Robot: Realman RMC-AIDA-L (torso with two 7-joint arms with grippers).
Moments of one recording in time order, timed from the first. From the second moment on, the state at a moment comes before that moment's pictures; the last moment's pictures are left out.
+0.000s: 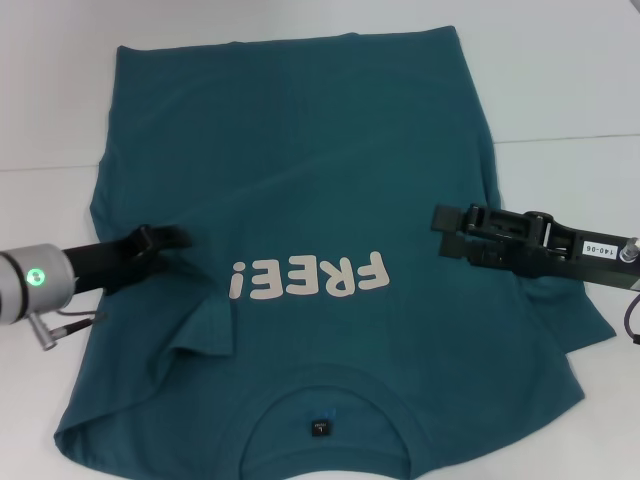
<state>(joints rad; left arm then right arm) -0.71 -2.09 0.67 0.50 2.13 0.88 -2.46 0.56 2.01 -0.57 -0.52 -1.87 -1.63 2.15</state>
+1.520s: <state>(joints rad) -0.36 -2.16 0.47 0.78 2.09 1.62 -1.70 0.55 1.99 -0.58 -0.53 -1.88 -1.64 2.14</state>
